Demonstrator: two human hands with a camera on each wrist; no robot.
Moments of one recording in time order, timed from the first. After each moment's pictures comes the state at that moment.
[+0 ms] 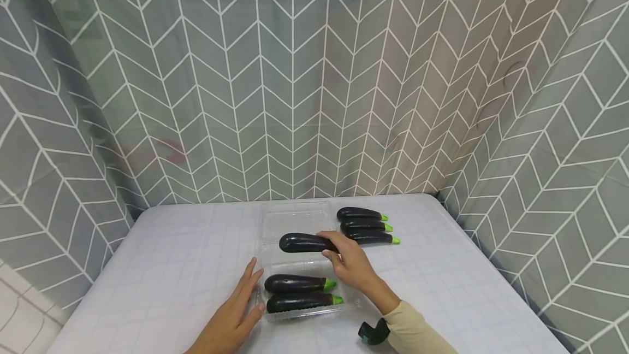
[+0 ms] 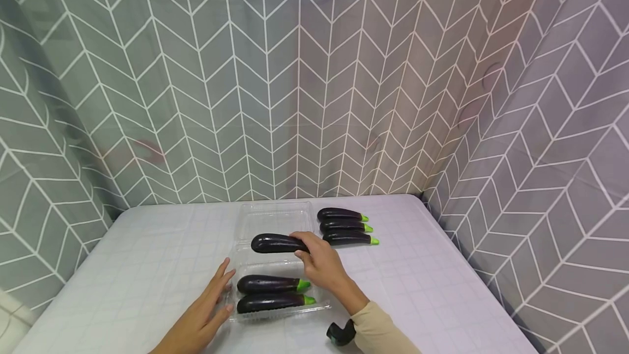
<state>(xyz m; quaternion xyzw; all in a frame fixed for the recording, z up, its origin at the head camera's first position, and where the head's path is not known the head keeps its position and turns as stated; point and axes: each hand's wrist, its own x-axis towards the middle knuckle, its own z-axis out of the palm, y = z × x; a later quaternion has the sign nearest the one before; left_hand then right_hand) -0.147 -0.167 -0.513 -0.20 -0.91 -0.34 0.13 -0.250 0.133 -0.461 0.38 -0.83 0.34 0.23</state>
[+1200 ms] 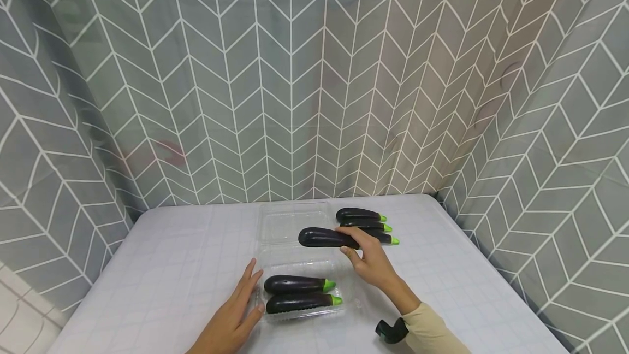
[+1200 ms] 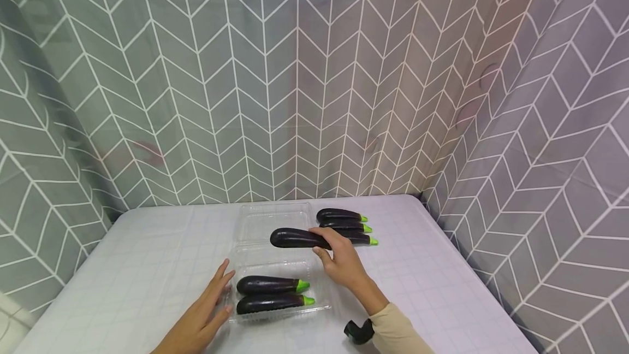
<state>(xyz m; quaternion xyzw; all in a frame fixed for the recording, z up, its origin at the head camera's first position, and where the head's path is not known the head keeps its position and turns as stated) -0.149 -0.167 -0.517 -0.21 -0.91 -0.33 0.16 -0.252 0.173 -0.455 0.36 -0.82 0.37 0.25</state>
